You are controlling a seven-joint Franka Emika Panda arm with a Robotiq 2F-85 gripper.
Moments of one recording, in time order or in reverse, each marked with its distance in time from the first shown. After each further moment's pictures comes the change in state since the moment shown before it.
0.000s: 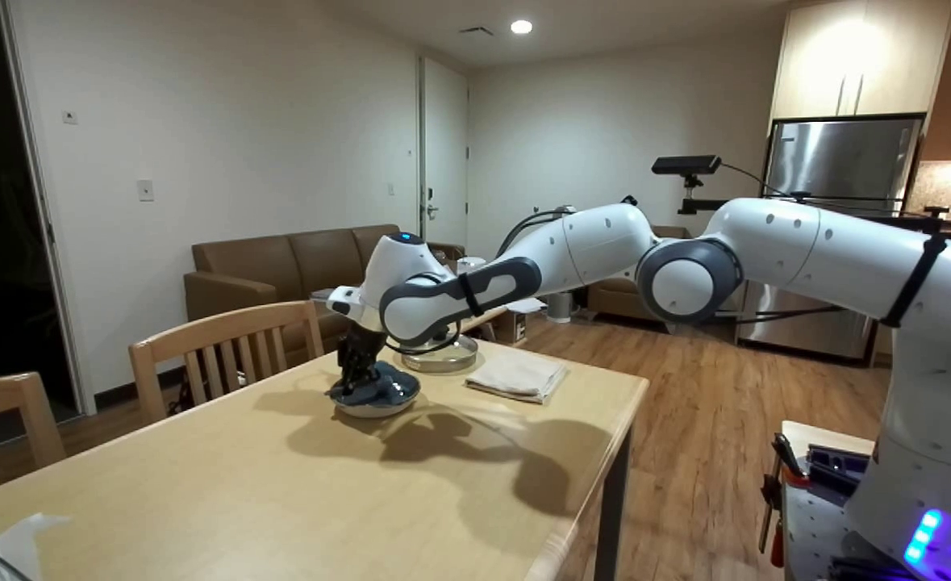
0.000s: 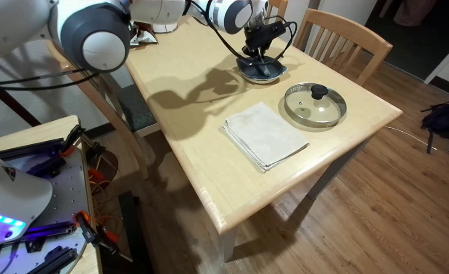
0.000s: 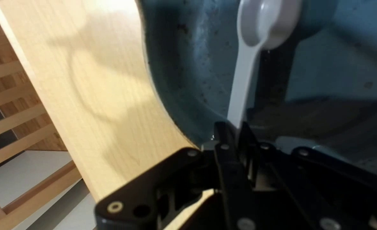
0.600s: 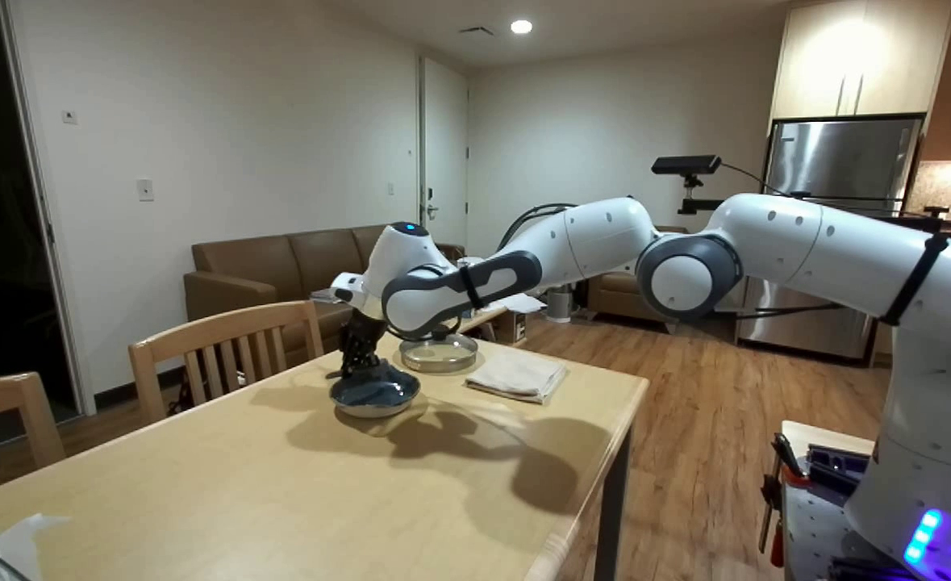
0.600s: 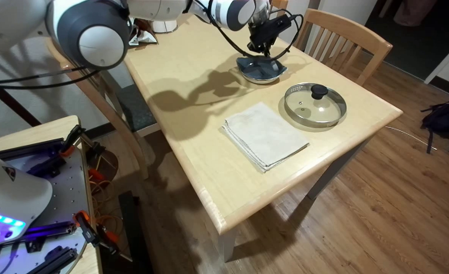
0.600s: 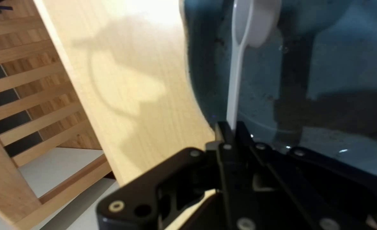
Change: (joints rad) arm -0.004 -0.024 -0.033 -0.006 -0.001 0.042 0.000
